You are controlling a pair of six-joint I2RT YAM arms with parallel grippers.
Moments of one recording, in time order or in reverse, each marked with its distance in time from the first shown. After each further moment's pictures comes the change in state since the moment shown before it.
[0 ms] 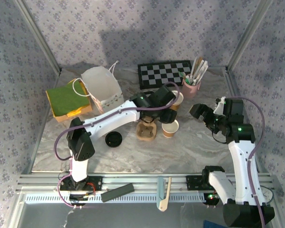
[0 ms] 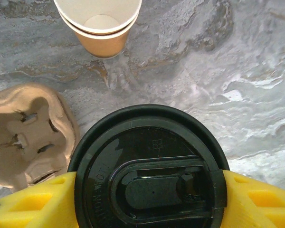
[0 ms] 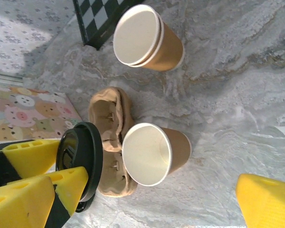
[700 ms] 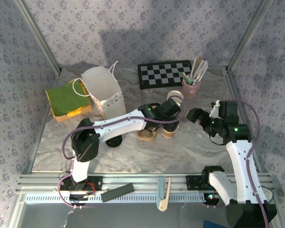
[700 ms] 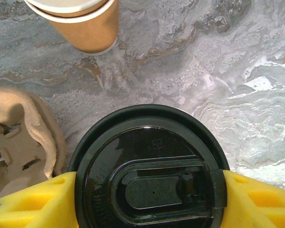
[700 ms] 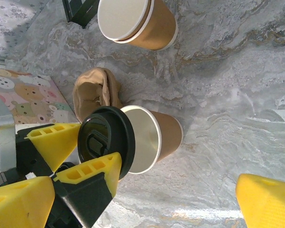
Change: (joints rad) left arm -0.063 0.029 -0.168 0.201 -0.088 0.047; right arm 0.055 0.005 -0.050 -0.003 0.023 -0.008
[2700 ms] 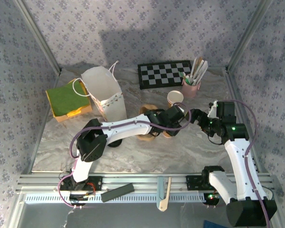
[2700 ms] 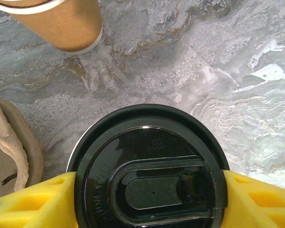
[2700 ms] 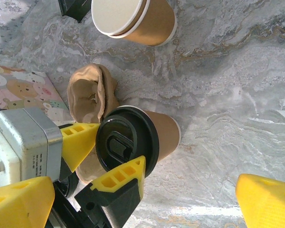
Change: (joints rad) left arm -0.040 0.060 -0.018 0.062 -0.059 0.042; right arm 0.015 0.016 -0.041 0.045 -0.001 0.000
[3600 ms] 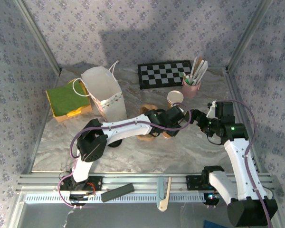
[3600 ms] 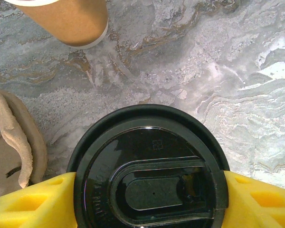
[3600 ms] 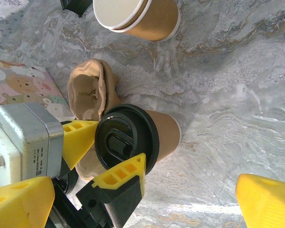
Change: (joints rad) left arm -0.004 0.004 0.005 -0.019 -0.012 -0.024; right arm 0.018 0.002 -0.004 0.002 0.000 0.000
